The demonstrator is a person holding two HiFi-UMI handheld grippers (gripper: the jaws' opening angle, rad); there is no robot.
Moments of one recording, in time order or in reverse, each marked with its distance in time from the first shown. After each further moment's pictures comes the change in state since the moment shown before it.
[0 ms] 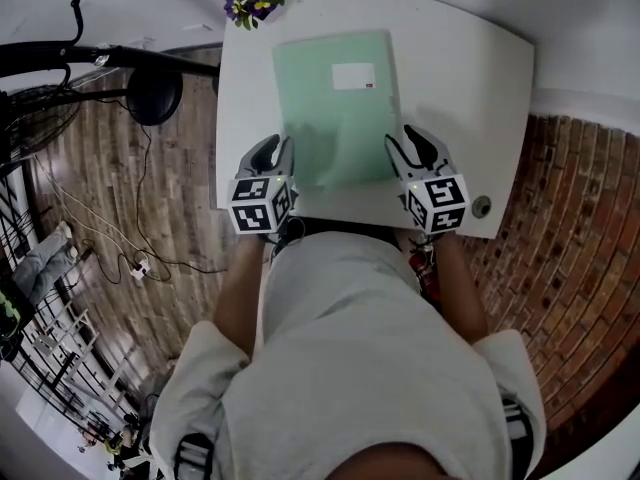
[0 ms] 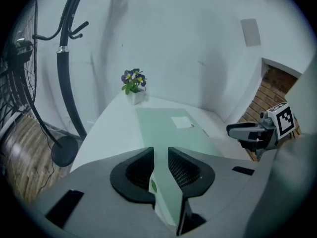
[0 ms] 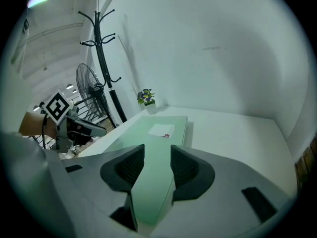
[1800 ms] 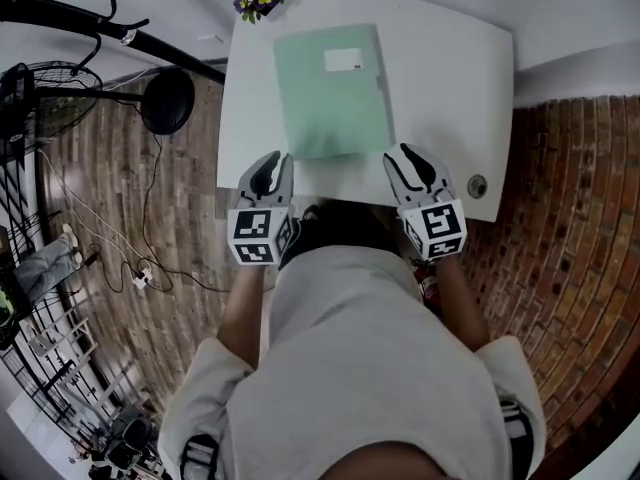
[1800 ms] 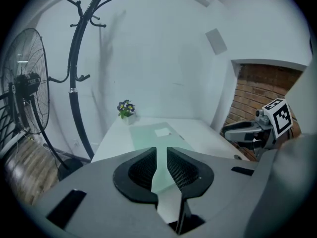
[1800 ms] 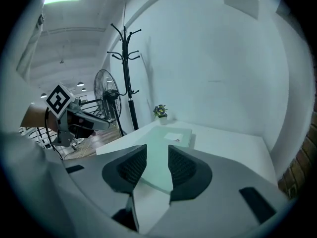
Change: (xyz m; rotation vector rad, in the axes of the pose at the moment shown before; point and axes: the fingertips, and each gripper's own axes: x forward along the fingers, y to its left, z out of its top) left arm -0.122 -0.079 -0.024 0.165 -0.218 0.030; right arm -0.123 0.063 -0.020 -0.140 -0.167 0.008
